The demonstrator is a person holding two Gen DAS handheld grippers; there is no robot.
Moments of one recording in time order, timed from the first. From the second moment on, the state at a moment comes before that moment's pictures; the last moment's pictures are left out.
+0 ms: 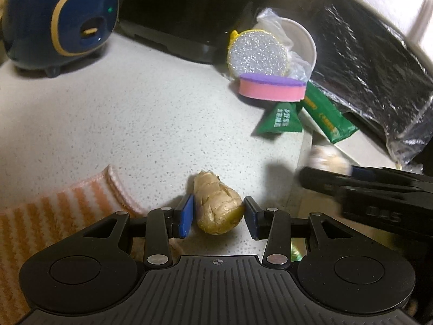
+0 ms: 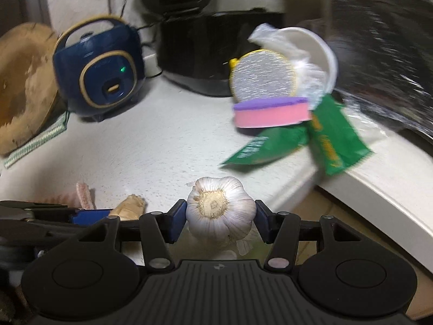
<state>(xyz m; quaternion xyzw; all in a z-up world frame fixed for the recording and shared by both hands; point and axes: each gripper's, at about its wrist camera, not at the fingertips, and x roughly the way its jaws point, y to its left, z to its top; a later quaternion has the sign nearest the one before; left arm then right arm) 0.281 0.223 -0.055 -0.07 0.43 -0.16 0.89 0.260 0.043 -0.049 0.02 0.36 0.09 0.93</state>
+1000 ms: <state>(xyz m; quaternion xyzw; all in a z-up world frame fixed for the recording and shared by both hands) 0.267 0.011 -0.416 -0.09 0.67 -0.16 0.72 0.113 -0.204 -0.261 0.11 0.53 -0.07 0.84</state>
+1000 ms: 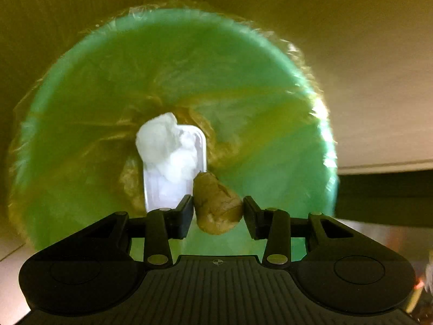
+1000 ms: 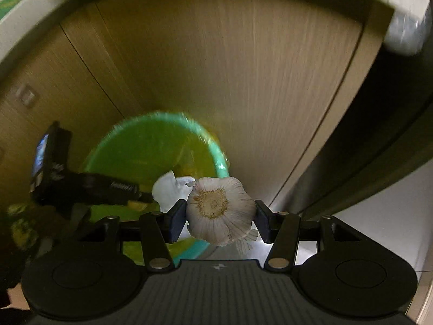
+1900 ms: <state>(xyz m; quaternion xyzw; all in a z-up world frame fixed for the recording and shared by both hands) 0.174 0.072 -0.280 -0.18 0.58 -0.16 0.78 0.257 -0.141 -0.335 0.11 0.59 0.10 0.79</state>
